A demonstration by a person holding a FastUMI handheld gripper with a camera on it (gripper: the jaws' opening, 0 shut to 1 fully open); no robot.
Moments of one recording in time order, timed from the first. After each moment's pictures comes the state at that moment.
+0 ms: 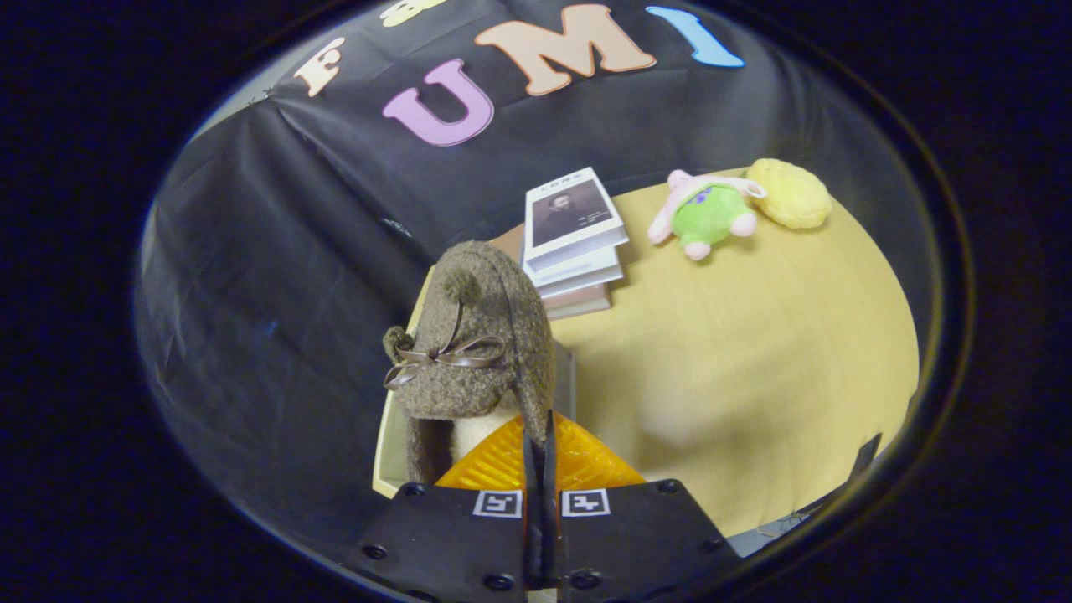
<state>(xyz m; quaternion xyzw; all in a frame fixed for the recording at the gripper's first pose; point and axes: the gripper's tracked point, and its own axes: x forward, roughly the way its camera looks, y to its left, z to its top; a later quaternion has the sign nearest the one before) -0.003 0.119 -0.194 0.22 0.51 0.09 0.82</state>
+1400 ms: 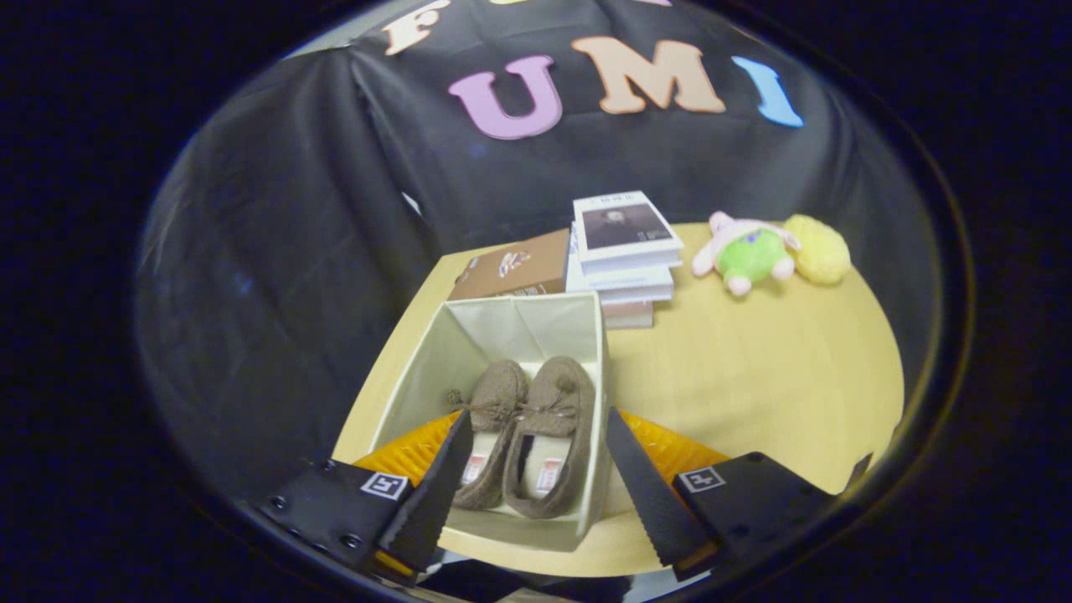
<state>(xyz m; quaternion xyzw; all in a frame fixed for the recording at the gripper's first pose) -0.004 0.189 -0.189 0.09 0.43 0.11 0.89</state>
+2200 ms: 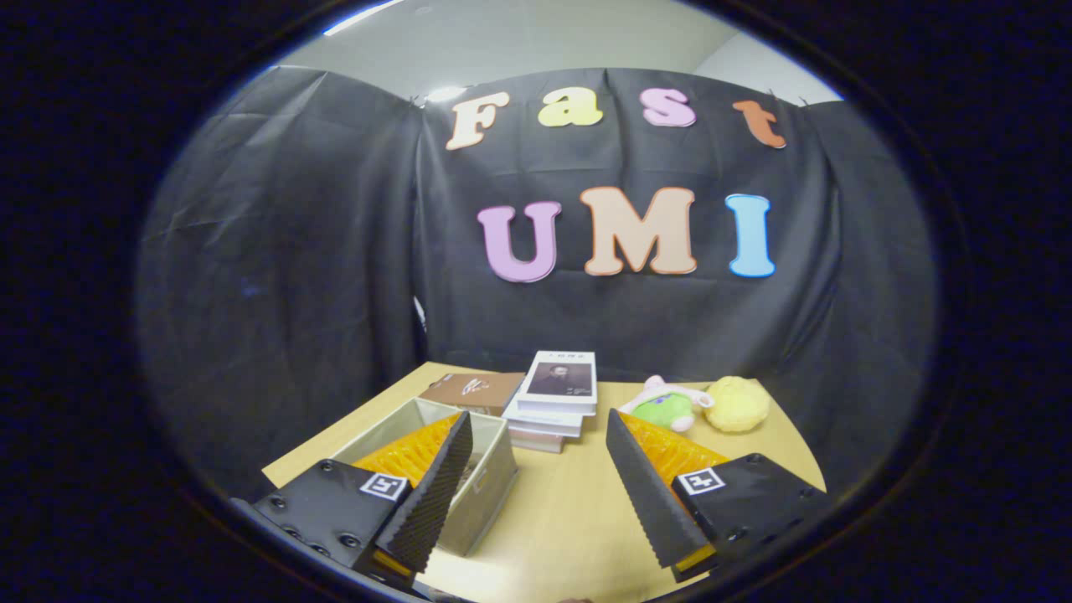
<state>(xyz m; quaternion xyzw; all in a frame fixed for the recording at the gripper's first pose) -0.015 0.032 -0.054 0.03 0.18 0.08 0.98</state>
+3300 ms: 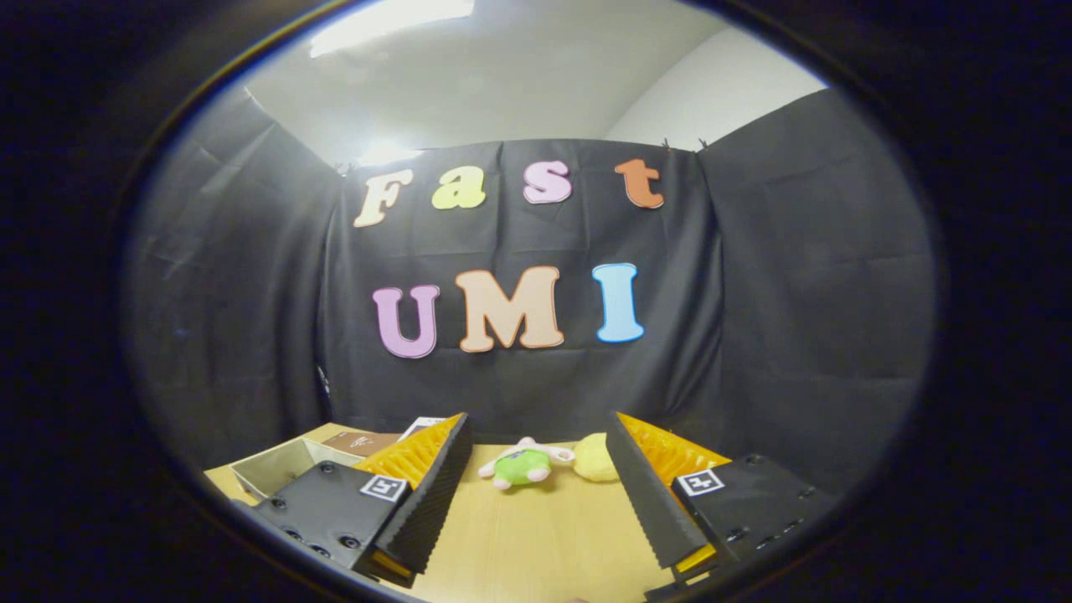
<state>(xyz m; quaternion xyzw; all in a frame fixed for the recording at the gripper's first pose) -0.045 -0.169 -0.013 0.03 0.04 -0.05 1.00</state>
